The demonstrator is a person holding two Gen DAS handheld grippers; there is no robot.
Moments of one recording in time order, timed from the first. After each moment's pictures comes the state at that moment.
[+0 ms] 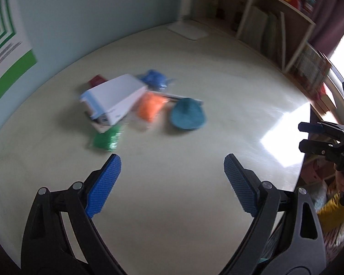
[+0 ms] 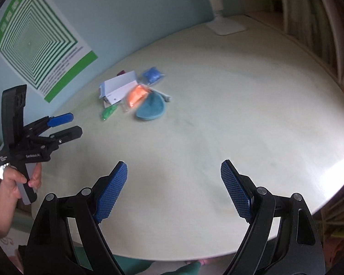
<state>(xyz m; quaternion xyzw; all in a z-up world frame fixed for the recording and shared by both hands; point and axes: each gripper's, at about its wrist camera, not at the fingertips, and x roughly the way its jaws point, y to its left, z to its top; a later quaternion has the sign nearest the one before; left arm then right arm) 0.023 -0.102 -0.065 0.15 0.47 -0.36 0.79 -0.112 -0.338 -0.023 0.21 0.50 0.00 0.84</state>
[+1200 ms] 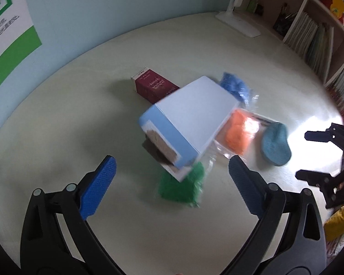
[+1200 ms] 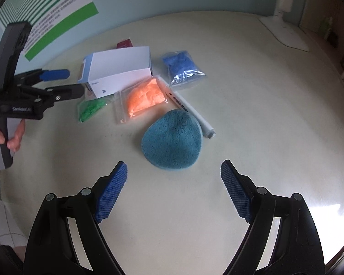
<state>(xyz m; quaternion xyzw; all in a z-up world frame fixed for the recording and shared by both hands) 0.166 -0.094 -0.128 0.16 0.51 -0.32 0.78 0.044 -0.273 -0.093 0.08 0.57 0.03 0.81</state>
